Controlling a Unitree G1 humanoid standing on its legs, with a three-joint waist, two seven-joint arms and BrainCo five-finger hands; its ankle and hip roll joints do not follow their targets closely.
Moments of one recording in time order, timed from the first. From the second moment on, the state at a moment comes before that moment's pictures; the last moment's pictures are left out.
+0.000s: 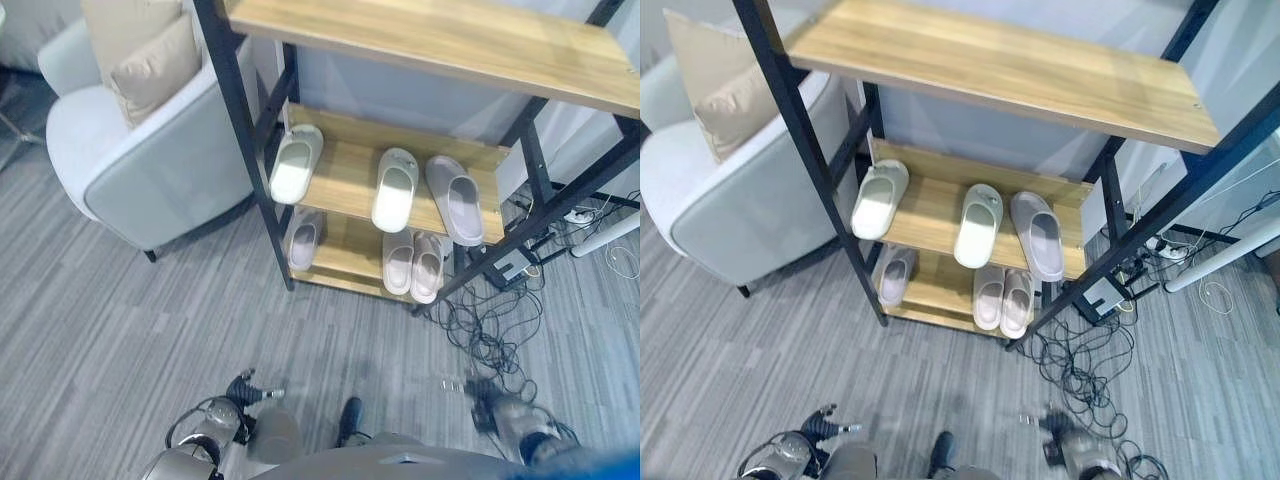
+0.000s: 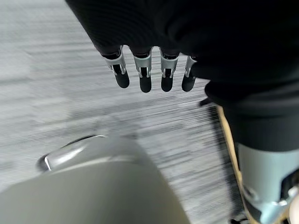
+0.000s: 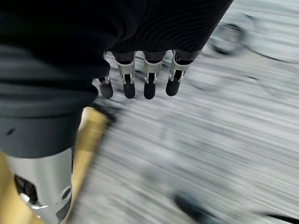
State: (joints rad) left arm -0.16 0.28 -0.23 1.30 0.05 -0.14 0.09; right arm -0.24 -0.28 0.23 1.24 0.17 -0.06 0.00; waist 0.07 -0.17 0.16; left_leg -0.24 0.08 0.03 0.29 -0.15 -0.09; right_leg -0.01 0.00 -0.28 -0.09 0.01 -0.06
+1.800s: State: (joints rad) left arm 0.01 0.25 -0.31 1.25 0.13 -0.15 0.11; right arm -0.36 -0.64 0.72 -0.22 0.25 -0.20 0.32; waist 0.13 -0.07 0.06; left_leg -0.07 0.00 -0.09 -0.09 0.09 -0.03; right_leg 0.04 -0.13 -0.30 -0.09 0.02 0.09
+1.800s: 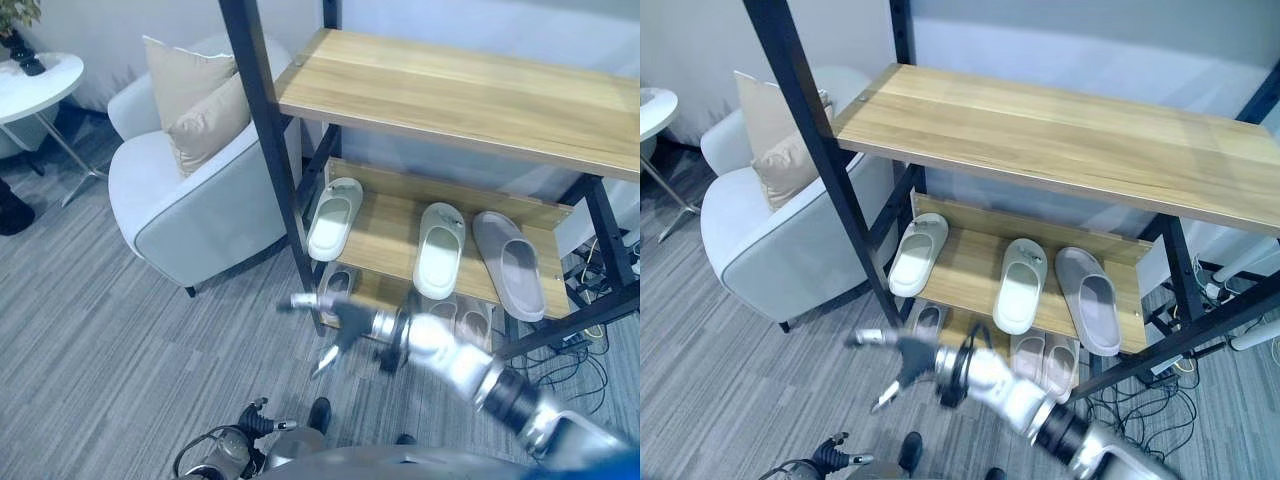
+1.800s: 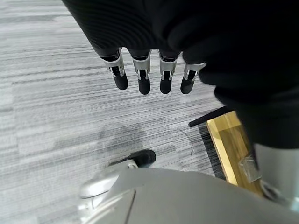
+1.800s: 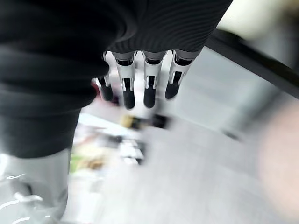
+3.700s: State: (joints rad) left arm -0.06 0.26 -0.35 1.26 0.07 -0.19 0.16; right arm -0.73 -0.60 0.43 0.84 -0.37 -0.08 -0.39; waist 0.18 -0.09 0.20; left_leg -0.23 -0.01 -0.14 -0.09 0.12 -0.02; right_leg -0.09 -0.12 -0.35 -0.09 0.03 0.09
